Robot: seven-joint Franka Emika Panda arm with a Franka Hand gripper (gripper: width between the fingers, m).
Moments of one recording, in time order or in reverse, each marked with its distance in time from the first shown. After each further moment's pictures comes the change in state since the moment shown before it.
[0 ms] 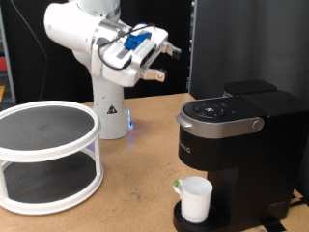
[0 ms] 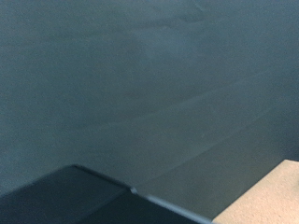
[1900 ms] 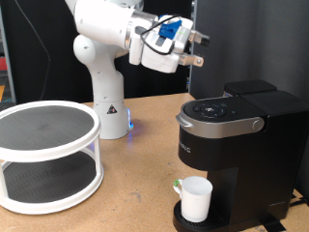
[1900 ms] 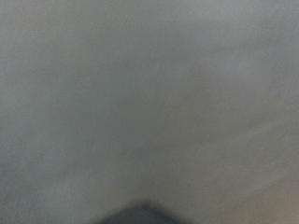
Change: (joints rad) arm 0.096 0.003 0.097 0.003 0.049 0.016 -0.007
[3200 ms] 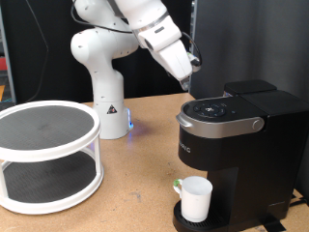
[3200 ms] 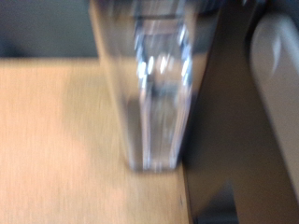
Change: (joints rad) arm -0.182 0.072 0.186 0.037 -1.116 -0.240 0.313
